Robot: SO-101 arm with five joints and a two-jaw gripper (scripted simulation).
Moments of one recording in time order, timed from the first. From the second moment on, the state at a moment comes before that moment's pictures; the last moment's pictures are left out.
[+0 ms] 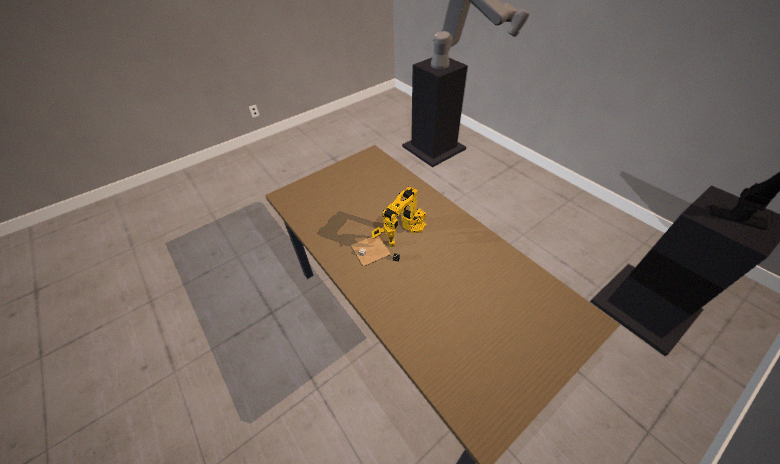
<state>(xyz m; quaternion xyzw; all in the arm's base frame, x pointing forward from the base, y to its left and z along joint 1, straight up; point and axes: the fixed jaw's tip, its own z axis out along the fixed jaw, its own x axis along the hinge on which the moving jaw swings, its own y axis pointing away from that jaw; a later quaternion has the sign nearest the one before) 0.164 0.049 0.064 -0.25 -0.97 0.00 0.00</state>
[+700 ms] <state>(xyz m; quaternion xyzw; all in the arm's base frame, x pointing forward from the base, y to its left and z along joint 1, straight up) 0.159 0.049 0.063 -0.27 -0.96 0.00 0.00</state>
